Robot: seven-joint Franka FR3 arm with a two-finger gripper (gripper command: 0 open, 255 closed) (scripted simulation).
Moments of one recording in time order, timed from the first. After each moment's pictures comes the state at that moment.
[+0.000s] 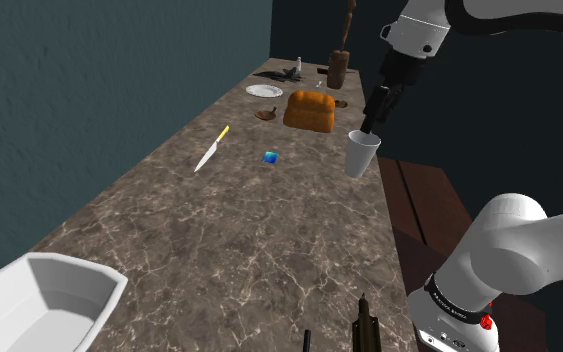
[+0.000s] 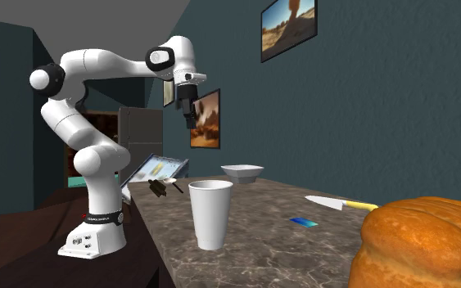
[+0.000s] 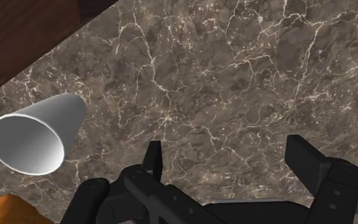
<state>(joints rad) -0.01 -0.81 0.02 -2.35 0.05 1.66 -0.04</state>
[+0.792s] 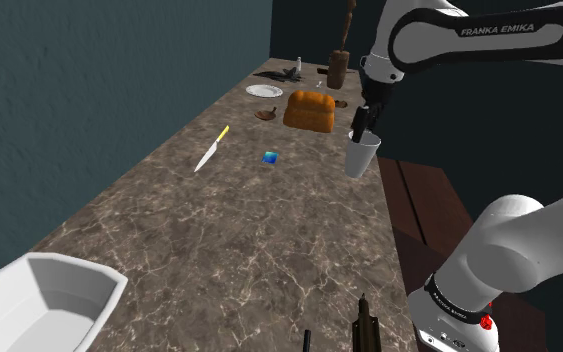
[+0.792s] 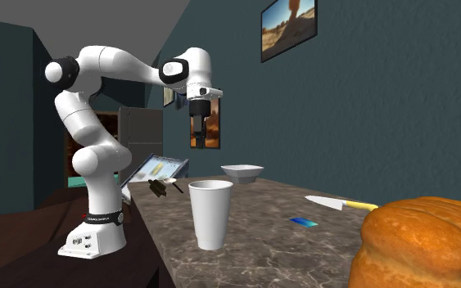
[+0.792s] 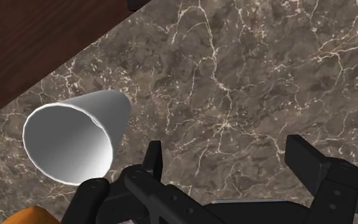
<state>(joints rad) -0.08 -0.59 -0.08 -2.38 -0.10 1.83 -0.16</state>
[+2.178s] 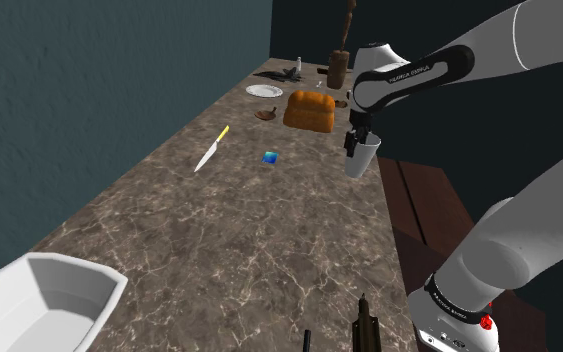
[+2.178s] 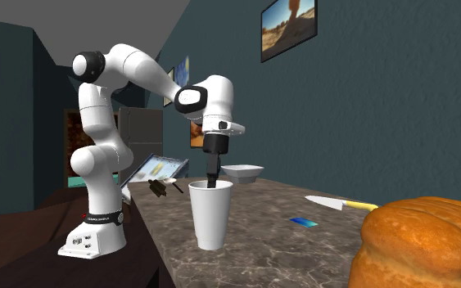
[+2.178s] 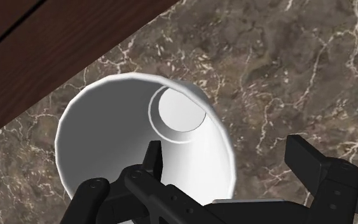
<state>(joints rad) -0.17 -0.20 -0.19 -2.33 -0.25 2.12 -0.26</state>
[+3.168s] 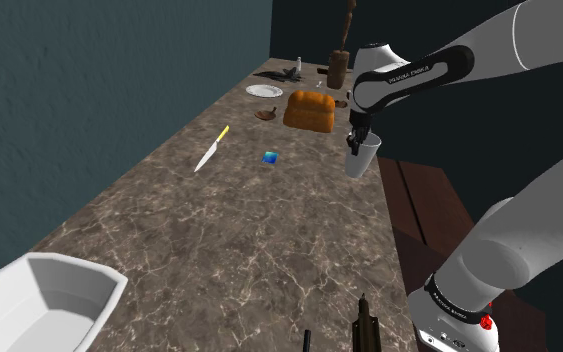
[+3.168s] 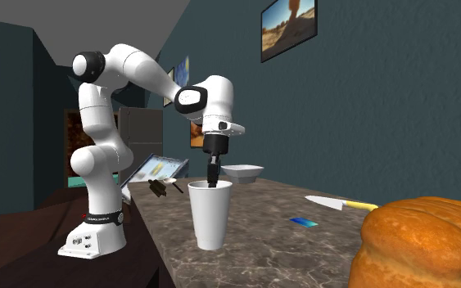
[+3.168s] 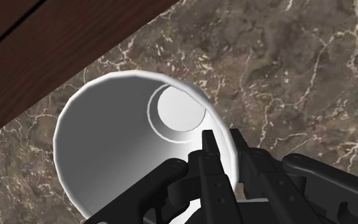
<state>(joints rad) -0.17 -0.20 -0.19 -2.34 -0.25 2.12 -0.26</state>
